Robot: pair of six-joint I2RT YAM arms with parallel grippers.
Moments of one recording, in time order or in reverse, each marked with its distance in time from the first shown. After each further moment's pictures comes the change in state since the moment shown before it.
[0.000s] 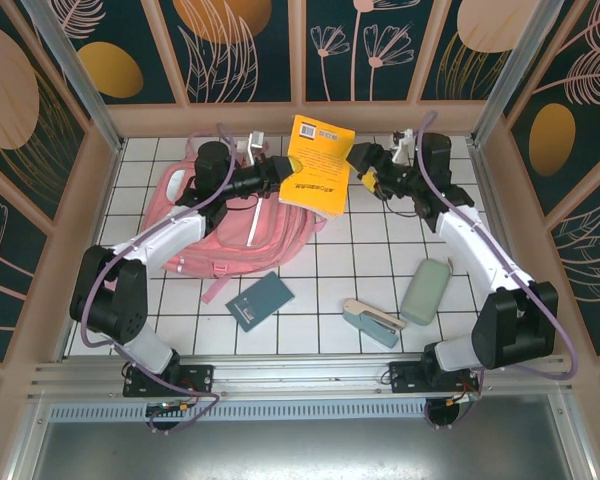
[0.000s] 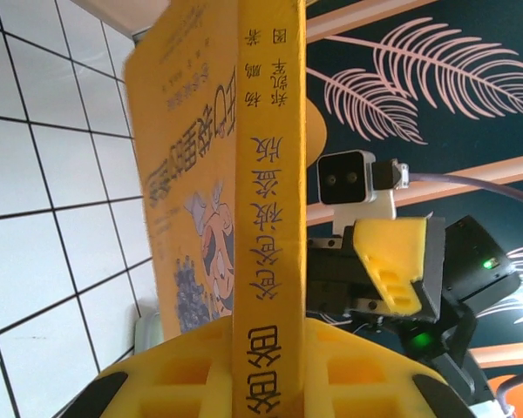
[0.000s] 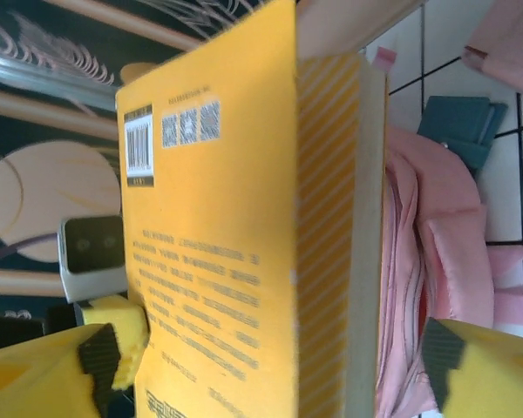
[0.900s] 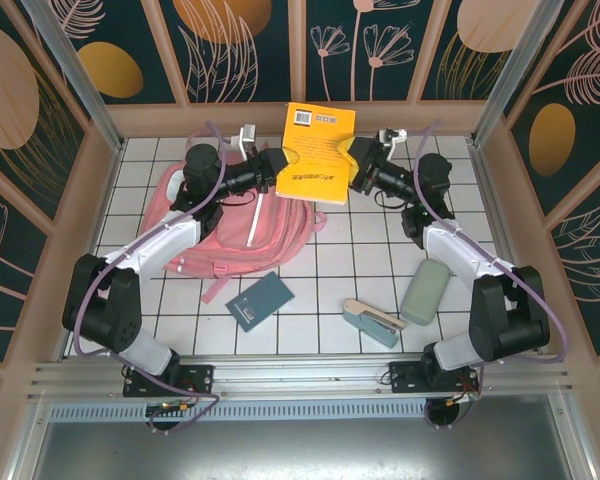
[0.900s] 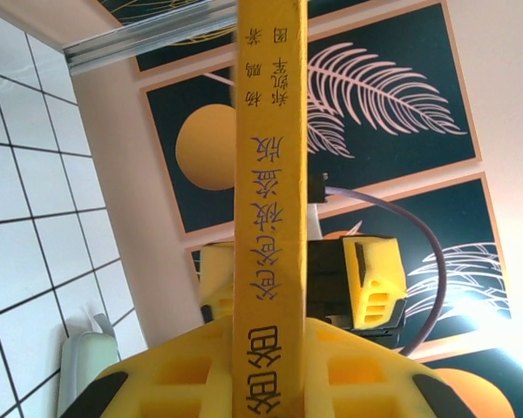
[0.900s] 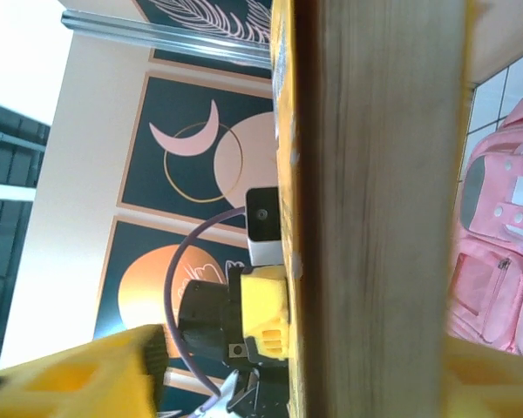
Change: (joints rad) left arm 0.000 -0.062 -0.051 0.173 0.001 -0.159; right arm 0.044 0.047 -0.191 0.872 -0.172 0.619
